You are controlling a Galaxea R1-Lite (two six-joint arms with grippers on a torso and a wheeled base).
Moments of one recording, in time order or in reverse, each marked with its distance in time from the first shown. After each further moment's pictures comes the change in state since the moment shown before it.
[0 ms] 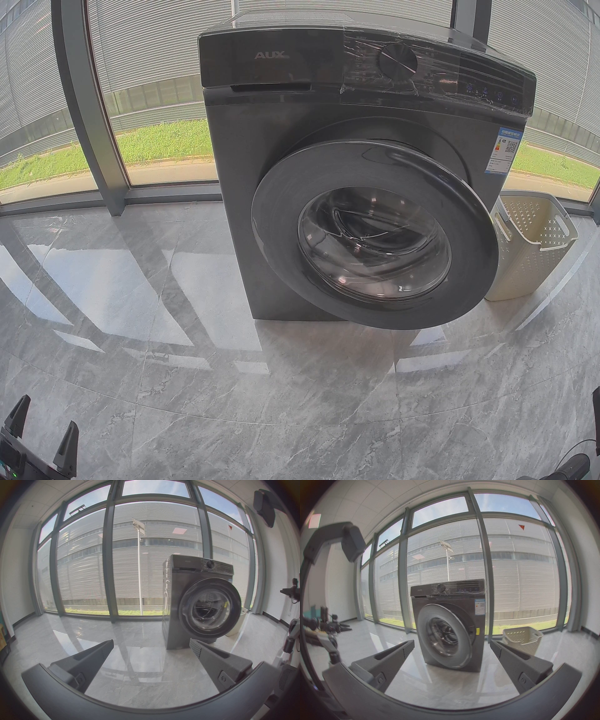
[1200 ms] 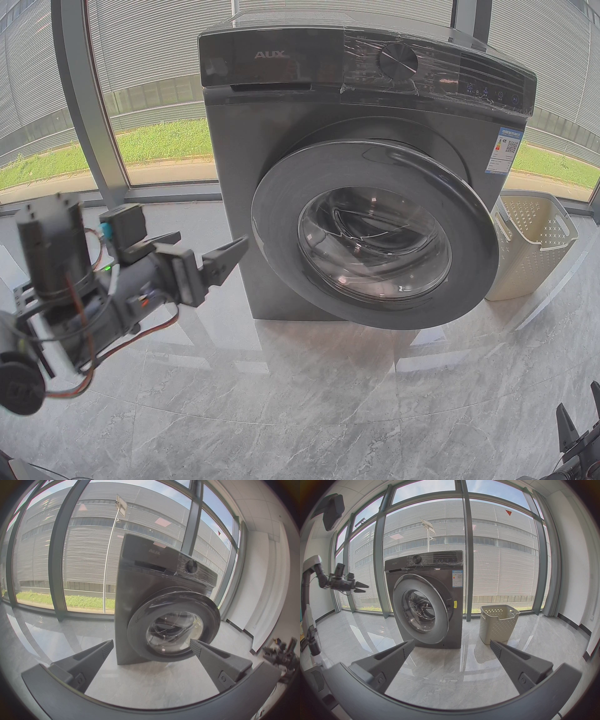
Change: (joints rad) left arm -0.579 1.378 -0.649 -0.627 0.187 -0.163; right arm -0.011 -0.057 0.229 0.023 -0.234 -0.023
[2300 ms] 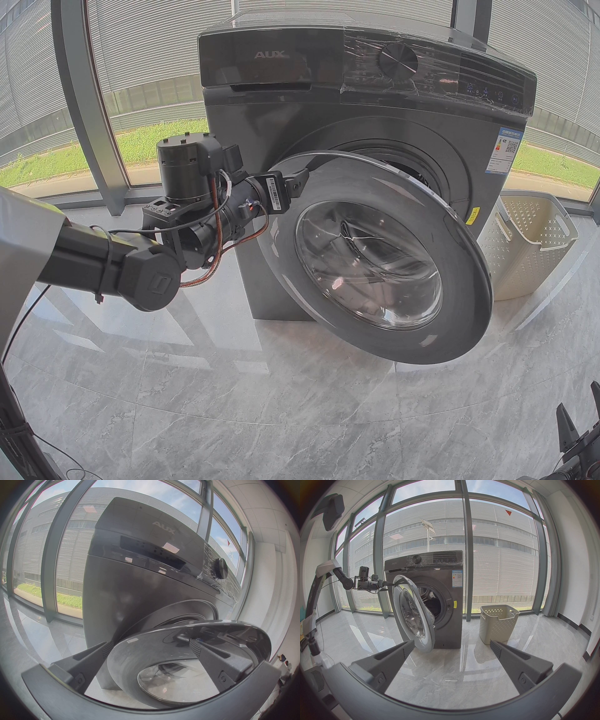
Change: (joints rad) left arm 0.060 0.515 -0.620 -0.014 -0.022 -0.052; right arm 0.000 0.000 0.000 0.000 0.000 0.000
